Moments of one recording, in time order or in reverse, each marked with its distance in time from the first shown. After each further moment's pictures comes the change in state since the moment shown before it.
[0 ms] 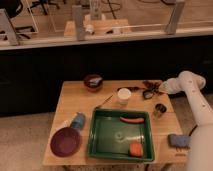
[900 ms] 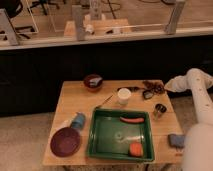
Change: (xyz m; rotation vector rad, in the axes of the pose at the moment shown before) arm 0.034 -0.011 -0.014 0.024 -0.011 0.237
